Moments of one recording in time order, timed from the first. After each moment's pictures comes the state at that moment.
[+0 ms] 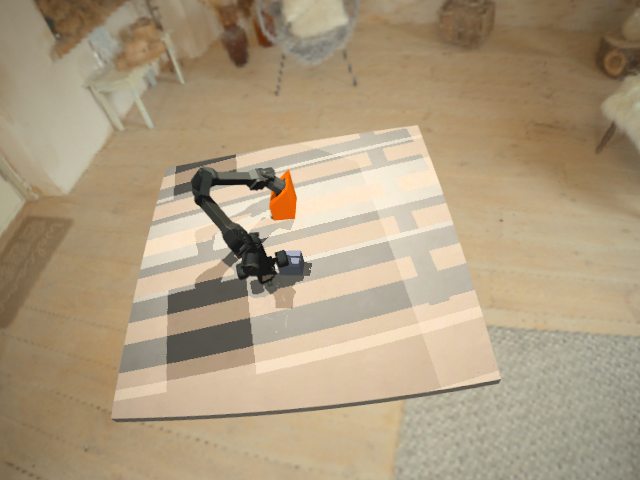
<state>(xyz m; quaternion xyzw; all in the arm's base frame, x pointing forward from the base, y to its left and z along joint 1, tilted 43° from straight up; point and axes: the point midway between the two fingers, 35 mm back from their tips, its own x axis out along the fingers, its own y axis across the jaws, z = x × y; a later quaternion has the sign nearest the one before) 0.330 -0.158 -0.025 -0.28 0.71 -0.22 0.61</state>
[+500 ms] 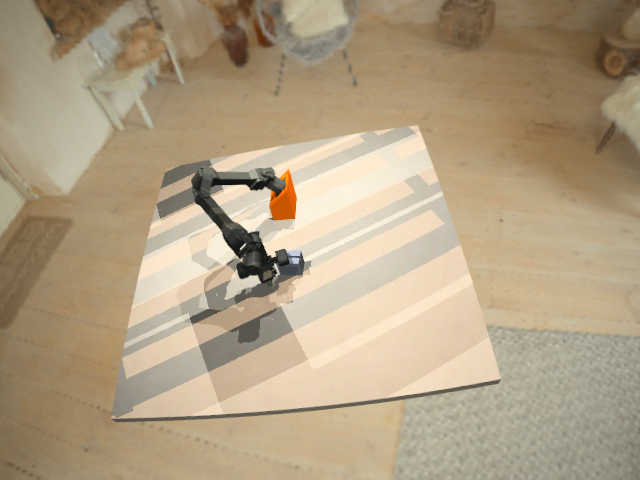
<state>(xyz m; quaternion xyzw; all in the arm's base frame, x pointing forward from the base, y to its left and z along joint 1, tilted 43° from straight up) 0.327 -0.155 -0.025 -0.28 0.71 -0.22 0.60</state>
